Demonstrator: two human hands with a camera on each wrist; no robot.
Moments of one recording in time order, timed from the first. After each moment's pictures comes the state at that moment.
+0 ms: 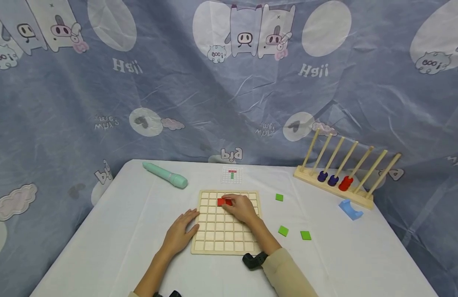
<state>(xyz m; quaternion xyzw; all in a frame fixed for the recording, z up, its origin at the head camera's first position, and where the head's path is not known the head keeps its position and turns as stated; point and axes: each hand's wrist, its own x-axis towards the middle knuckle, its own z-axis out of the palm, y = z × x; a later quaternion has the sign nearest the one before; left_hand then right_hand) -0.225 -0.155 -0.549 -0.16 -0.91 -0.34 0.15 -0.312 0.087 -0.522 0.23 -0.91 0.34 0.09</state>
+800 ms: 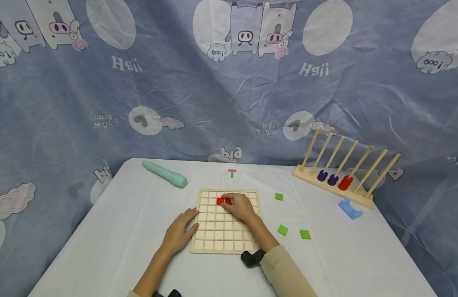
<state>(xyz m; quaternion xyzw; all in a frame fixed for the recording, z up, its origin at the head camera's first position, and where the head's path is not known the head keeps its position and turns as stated) -0.226 -0.155 -0.548 -0.16 -0.92 -0.34 0.14 -0.317 0.082 -0.521 0.21 -0.93 0.31 0.07</state>
